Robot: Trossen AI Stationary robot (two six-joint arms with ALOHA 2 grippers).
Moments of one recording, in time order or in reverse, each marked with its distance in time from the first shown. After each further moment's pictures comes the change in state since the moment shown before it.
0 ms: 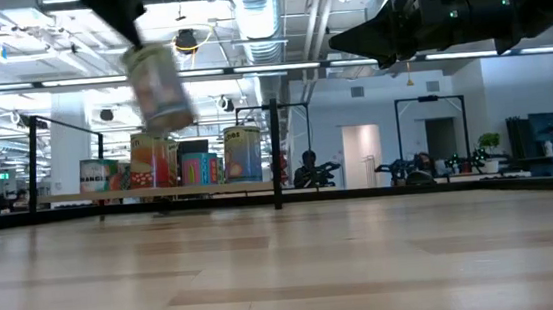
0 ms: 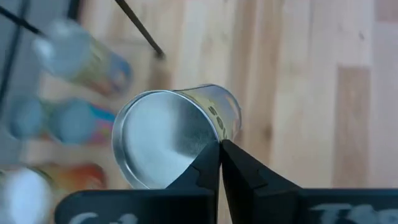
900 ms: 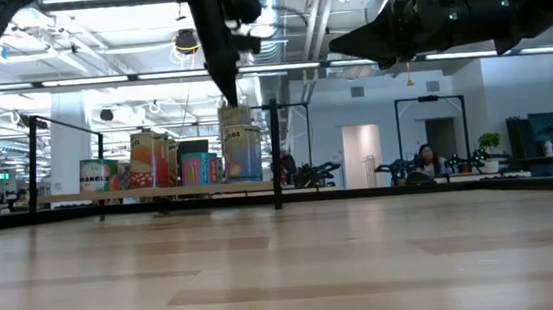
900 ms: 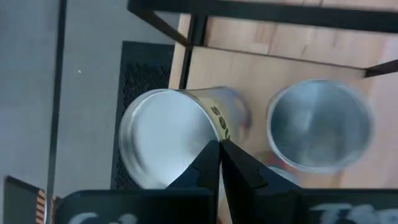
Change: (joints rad) left arm 0.649 0.725 0.737 -0.115 0.065 0.563; right arm -0.007 0.000 0.000 -0.010 0.002 -0.021
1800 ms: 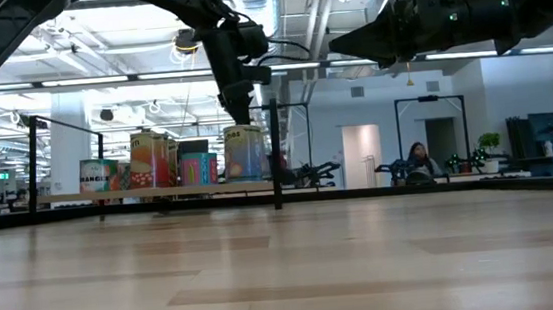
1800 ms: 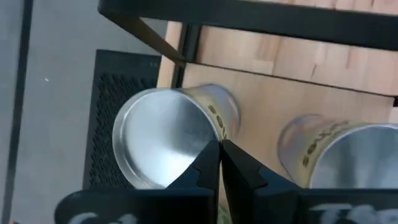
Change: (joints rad) left arm 0.074 0.124 -0.013 0.133 0.139 0.039; right arm 0.000 0.000 0.000 0.000 0.000 -0.016
